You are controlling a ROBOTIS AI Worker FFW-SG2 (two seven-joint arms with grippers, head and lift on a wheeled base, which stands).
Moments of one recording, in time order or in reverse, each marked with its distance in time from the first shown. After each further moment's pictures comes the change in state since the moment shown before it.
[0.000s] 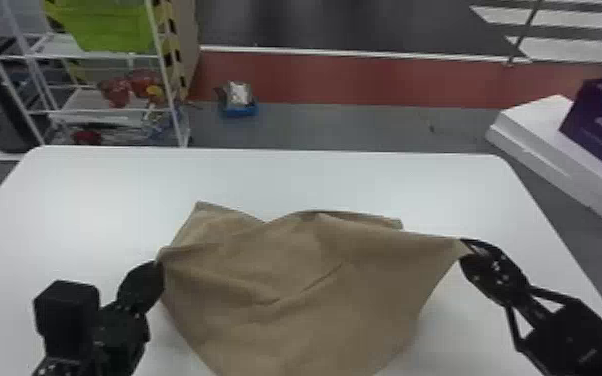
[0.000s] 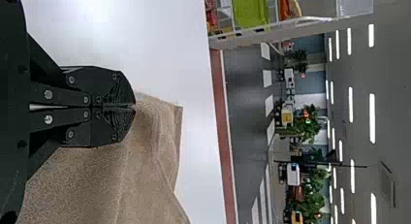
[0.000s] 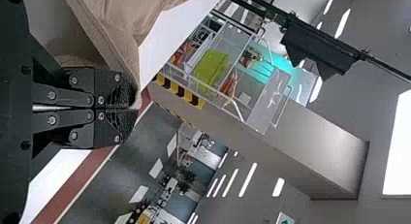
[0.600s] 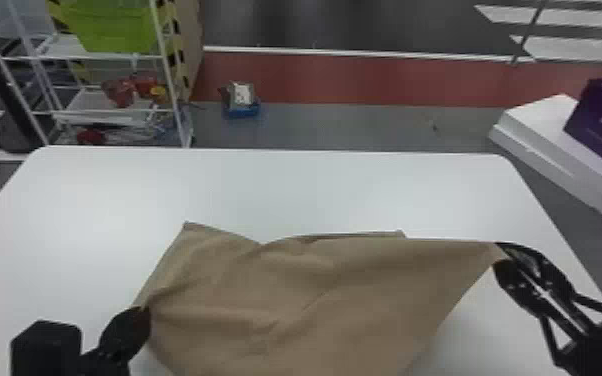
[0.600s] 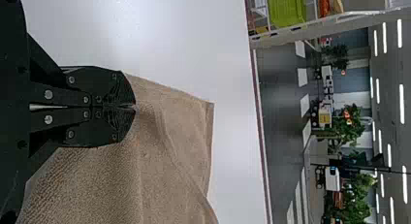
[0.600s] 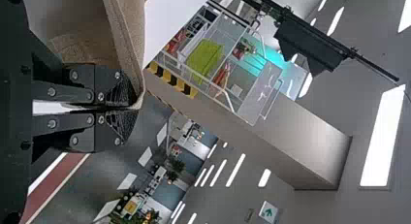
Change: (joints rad) left arm 0.144 0.009 0.032 -0.118 -0.009 0.114 -0.026; right arm 0.020 -0.010 -0.083 0.055 -0.059 -0.149 0.015
